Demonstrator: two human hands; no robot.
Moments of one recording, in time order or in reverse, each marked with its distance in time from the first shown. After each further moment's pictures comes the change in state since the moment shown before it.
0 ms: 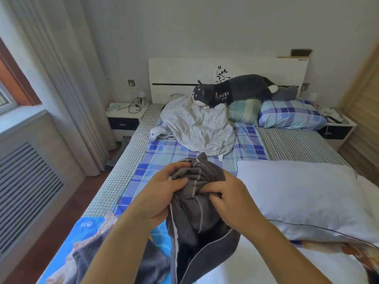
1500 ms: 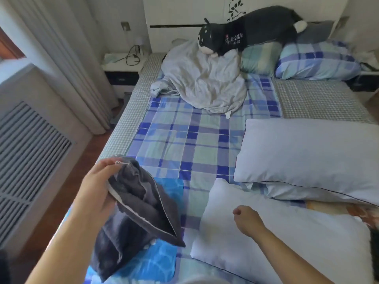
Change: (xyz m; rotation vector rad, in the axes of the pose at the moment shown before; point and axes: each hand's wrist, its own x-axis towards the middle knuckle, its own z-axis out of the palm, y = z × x) left_hand -0.003 -0.052 -0.114 -0.029 0.509 -0.002; right_hand -0.101 0.200 0.113 -0.082 -0.572 0.947
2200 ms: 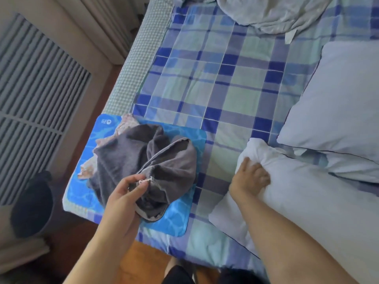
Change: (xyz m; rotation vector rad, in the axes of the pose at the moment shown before) left_hand 0.005 -0.173 -0.023 0.117 0.374 -0.346; right_hand 0.181 -0.020 0.158 -0.626 0.110 0.145
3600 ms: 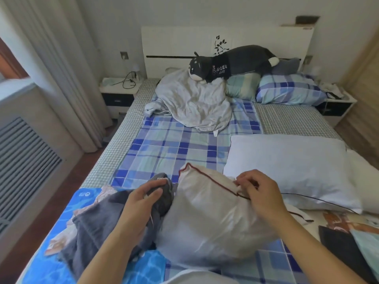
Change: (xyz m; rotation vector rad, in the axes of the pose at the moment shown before) left_hand -0.130 0.079 0.018 0.286 -0.458 0.513; right_hand -0.263 0.201 -0.234 1.046 0.686 -0.614
